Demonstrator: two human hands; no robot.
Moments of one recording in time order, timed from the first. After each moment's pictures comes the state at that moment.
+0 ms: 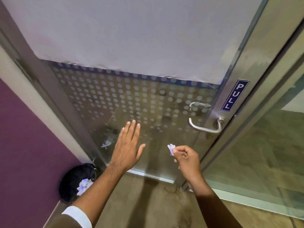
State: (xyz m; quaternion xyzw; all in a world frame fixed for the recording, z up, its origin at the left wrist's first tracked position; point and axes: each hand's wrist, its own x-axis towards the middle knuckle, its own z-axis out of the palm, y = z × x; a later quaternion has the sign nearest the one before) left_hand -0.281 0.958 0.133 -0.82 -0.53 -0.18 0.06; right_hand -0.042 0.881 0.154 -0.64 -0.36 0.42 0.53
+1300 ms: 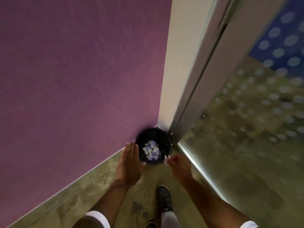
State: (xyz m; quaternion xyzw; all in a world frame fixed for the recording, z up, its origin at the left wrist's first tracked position) left_hand -0.707 0.874 -0.114 -0.53 -0.83 0.03 -0.17; right_hand -0.517 1.008 -0.072 -0.60 -0.65 0.46 0.07
